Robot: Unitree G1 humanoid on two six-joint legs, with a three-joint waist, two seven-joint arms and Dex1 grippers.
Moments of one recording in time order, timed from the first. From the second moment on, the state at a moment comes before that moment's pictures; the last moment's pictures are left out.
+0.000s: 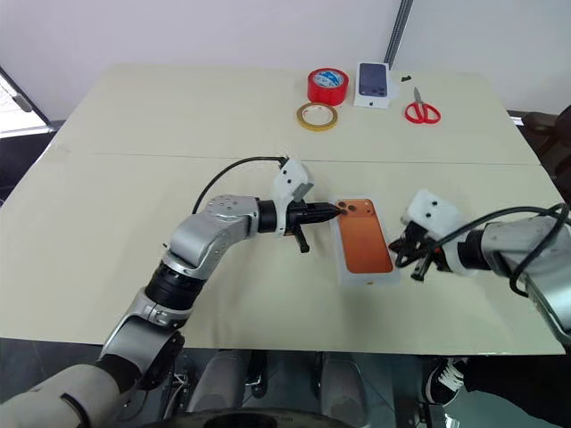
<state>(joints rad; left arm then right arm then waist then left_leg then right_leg) -0.69 0.09 -0.36 0.05 -0.24 0.71 -0.76 -0.07 -1.16 -0.14 -0.56 0.49 0.96 0.94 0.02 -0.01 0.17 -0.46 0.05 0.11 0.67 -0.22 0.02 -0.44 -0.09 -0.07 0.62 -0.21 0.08</state>
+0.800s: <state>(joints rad) -0.54 0.27 -0.12 -0.12 -0.22 0.67 -0.64 -0.26 -0.95 -0.14 -0.31 0.41 0.75 0.77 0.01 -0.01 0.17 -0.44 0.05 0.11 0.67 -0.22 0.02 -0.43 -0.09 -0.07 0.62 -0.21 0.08</state>
